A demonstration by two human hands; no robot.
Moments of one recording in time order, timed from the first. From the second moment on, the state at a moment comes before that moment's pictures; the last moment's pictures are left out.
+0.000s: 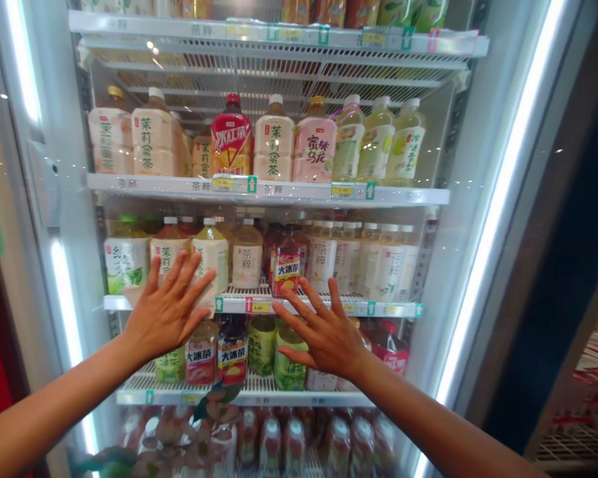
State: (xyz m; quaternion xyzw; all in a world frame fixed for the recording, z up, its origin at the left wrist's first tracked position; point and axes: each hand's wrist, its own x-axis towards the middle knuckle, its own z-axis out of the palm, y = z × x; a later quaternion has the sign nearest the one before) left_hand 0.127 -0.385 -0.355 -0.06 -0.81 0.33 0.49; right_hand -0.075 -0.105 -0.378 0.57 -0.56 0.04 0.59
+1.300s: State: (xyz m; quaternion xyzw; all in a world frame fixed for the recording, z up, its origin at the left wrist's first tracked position) left_hand 0.100 -0.361 -0.281 -0.02 -0.79 0.32 0.52; right_hand -0.074 -0.107 -0.378 0.58 -0.55 0.05 0.60
